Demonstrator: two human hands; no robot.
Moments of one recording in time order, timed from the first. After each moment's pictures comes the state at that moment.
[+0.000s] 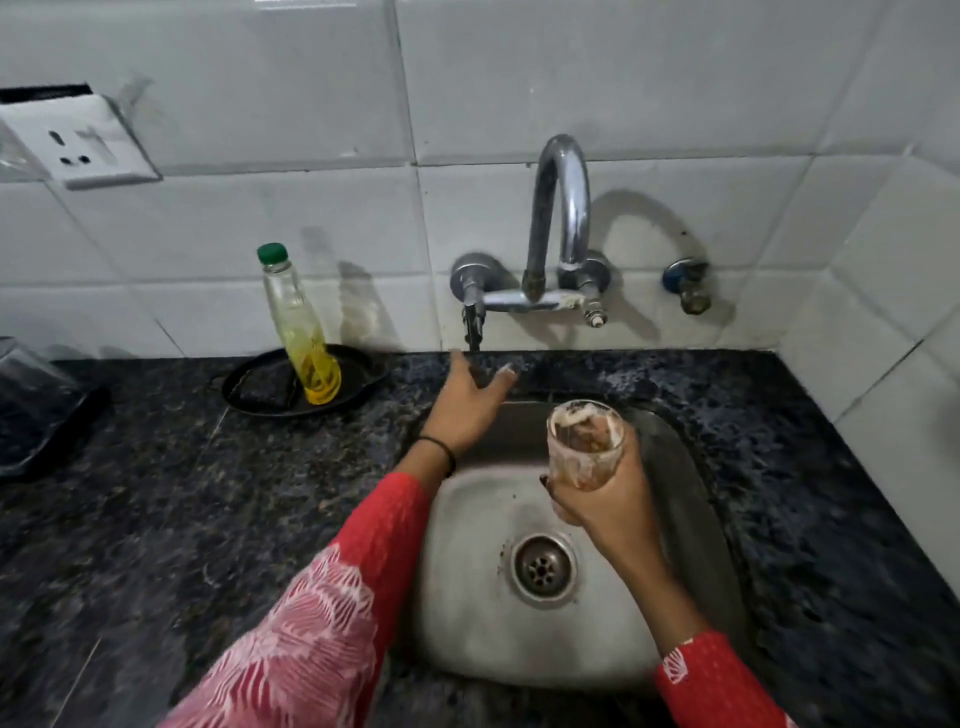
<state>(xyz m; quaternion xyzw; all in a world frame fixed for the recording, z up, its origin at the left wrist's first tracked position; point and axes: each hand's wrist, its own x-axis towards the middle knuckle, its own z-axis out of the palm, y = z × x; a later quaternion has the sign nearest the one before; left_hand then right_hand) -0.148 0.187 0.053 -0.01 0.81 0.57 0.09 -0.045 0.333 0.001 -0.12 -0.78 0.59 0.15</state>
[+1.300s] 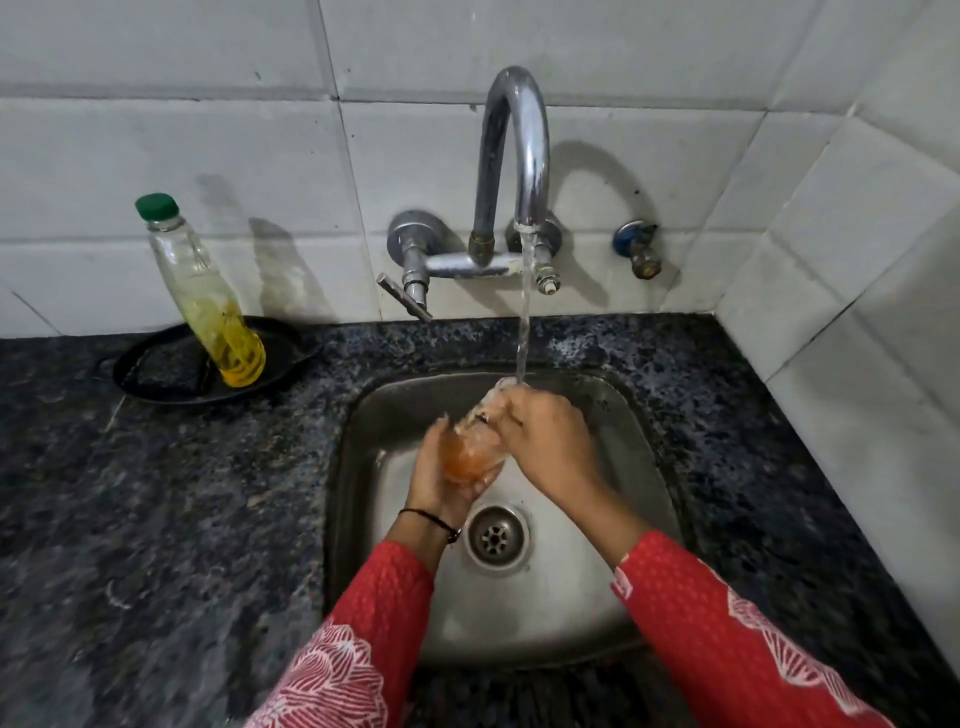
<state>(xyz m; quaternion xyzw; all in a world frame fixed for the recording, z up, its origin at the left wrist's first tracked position) -0.118 0.213 -0.069 -0.16 0.39 0.86 0.28 -0.080 0.325 0.040 -0.07 -0.95 0.30 0.04</state>
